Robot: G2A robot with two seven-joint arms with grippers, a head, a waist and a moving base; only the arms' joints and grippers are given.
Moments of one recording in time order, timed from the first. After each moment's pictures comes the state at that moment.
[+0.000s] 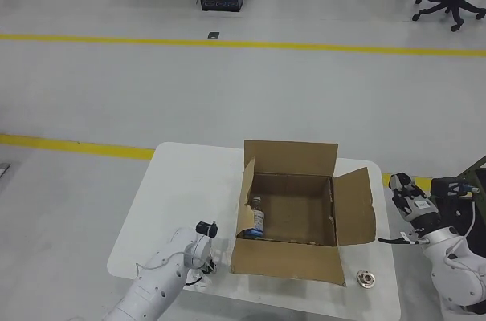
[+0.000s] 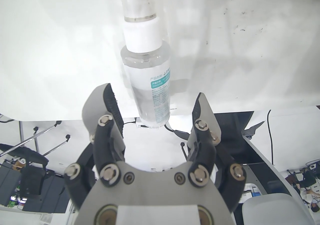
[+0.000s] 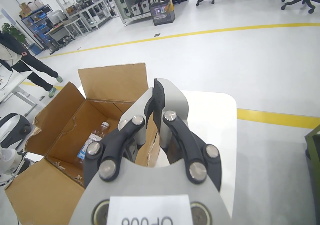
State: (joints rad) left arm 1.01 -1.32 -0.89 -1.19 1.11 0.15 -1.33; right arm -1.64 -1.07 1.83 -1.86 -0.72 -0.25 0.22
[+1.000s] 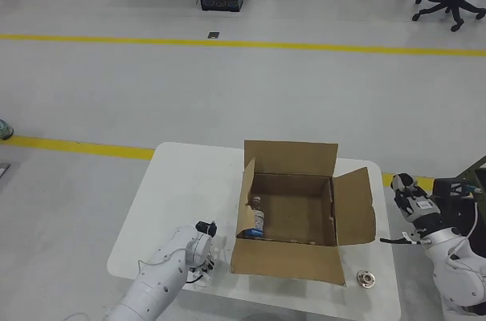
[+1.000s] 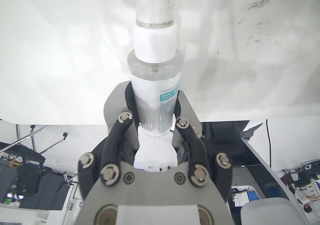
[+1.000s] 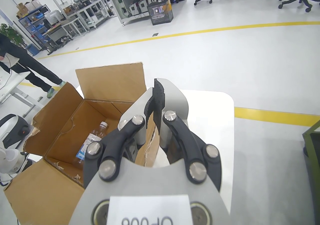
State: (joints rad) left arm 0.98 -1.34 -0.89 -1.12 1.11 0.15 -1.29; right arm -1.64 -1.08 1.85 -1.86 -0.72 -0.24 0.24
